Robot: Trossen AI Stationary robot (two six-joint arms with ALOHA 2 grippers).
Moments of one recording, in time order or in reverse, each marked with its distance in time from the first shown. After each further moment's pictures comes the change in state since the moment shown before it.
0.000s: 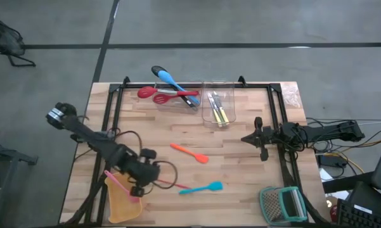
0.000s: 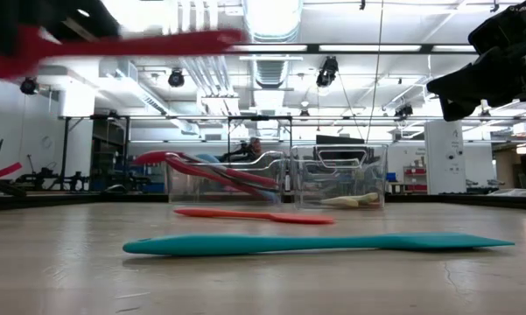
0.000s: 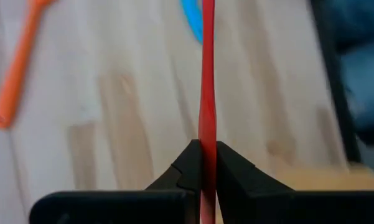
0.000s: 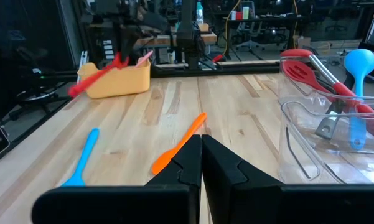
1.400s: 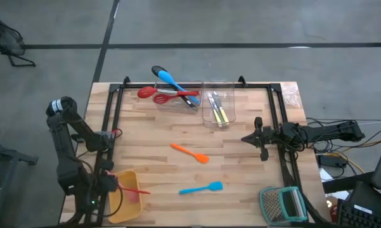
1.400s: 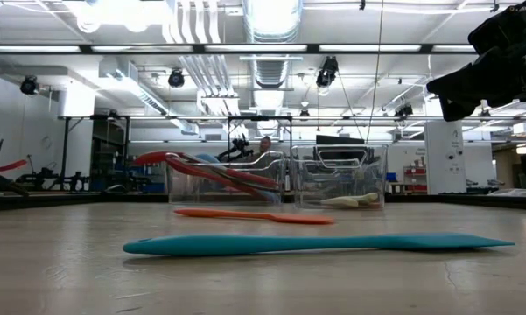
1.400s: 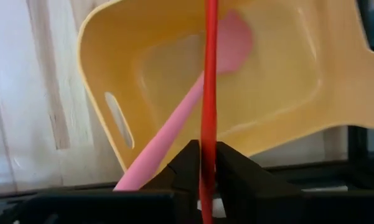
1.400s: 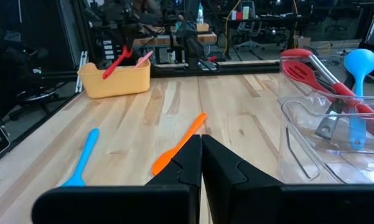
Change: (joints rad) left arm -0.661 -0.111 -0.082 -0.347 -0.119 -0.746; right arm 0.000 0.000 0.000 0.000 0.000 0.001
